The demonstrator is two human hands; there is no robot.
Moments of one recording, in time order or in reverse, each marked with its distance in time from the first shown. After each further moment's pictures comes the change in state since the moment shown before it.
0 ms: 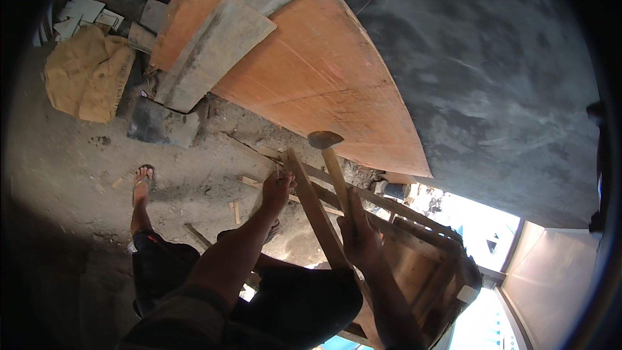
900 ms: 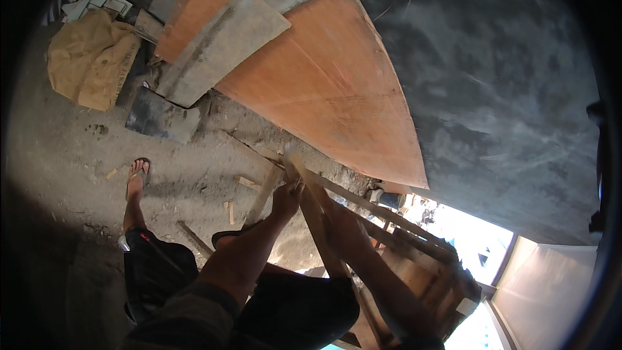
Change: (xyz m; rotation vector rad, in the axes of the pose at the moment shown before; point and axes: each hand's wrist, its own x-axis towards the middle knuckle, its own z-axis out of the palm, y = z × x) left_hand -0.001 -0.030 0.010 0.528 -0.013 0.214; right_hand 0.036 0.002 0.031 -0.259 -0.449 0.163
